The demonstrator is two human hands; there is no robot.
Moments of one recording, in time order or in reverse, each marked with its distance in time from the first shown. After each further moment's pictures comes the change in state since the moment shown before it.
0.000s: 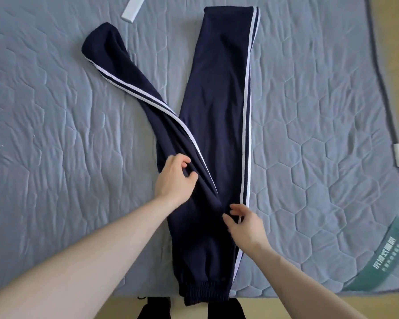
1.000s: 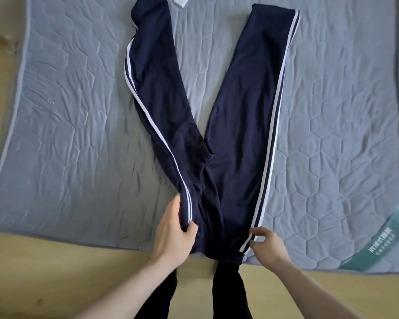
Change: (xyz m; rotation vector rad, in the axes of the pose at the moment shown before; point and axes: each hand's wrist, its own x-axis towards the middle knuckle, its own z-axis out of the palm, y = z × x) left_hand -0.223 -0.083 -0.055 -0.339 -0.023 -0.118; right_hand -0.096 0.060 0.012 -0.325 -0.072 0.183
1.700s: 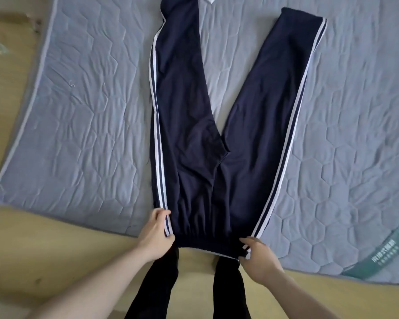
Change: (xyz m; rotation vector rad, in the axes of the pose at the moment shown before) left_hand 0.005 -0.104 -0.046 0.432 -0.285 -0.208; right_hand -0.032 -0.015 0.040 -0.547 -0.174 -0.224
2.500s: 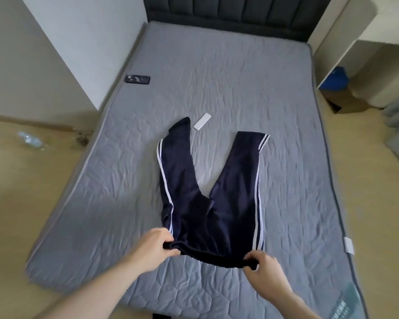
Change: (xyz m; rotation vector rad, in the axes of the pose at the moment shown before) left_hand -0.085 0.134 -0.243 0.116 0.190 0.462; right_hand -0.162 -0.084 -0.215 0.234 0.452 -0.196
